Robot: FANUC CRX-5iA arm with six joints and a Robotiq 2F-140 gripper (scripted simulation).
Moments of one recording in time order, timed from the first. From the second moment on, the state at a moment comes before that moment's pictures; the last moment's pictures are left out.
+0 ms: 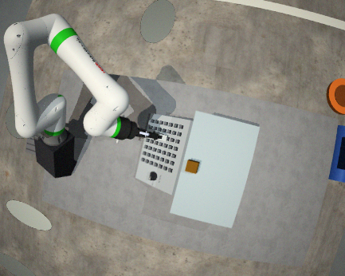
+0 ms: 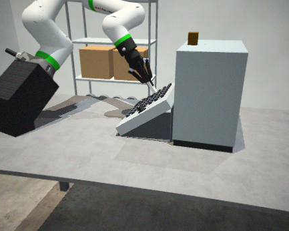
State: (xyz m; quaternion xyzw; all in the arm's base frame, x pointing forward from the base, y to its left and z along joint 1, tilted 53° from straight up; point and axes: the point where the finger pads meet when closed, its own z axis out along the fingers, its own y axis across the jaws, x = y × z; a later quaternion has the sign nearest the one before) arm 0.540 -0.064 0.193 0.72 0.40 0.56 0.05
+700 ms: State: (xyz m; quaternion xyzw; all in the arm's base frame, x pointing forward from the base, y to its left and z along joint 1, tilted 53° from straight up) arm 0.543 -0.063 0.191 0.72 0.40 0.56 0.05
